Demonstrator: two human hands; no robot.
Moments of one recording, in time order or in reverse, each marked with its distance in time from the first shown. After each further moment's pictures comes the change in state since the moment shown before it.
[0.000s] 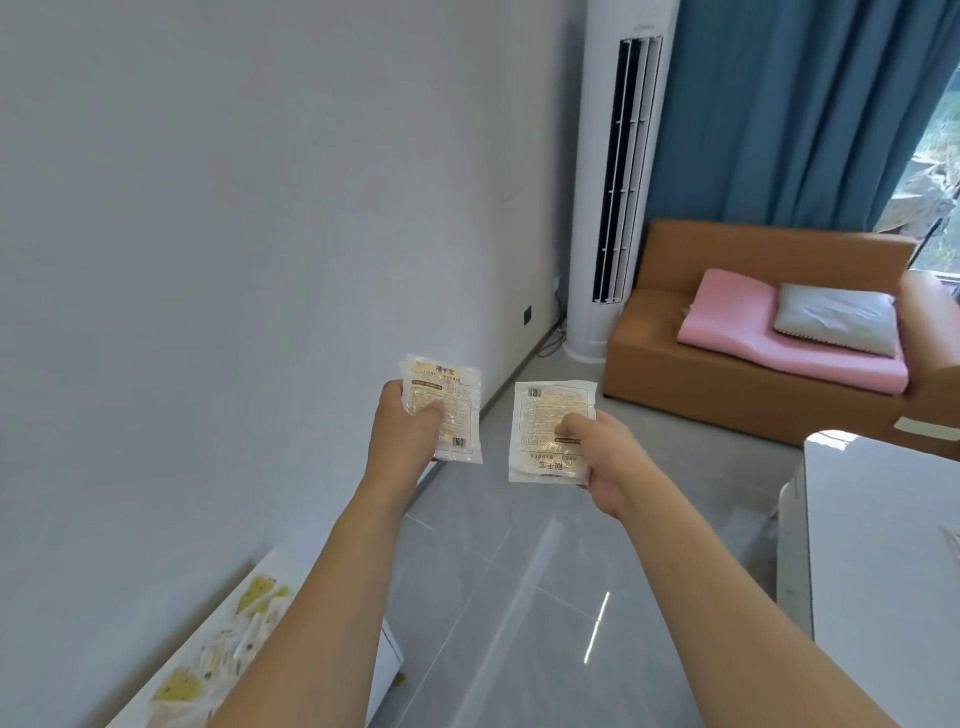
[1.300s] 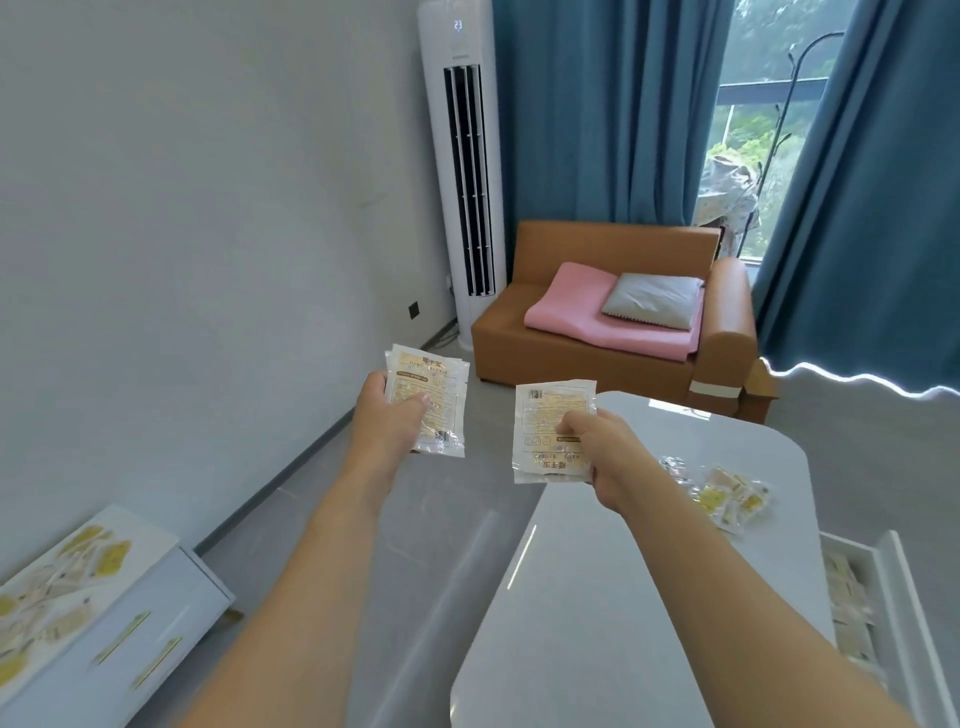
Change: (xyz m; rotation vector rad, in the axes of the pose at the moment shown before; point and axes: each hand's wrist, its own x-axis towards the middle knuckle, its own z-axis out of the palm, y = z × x) left_hand -0.420 0.100 0.473 0.020 -0.015 0.030; right_hand -0.198 -0.065 -0.624 -0.024 0.056 -0.037
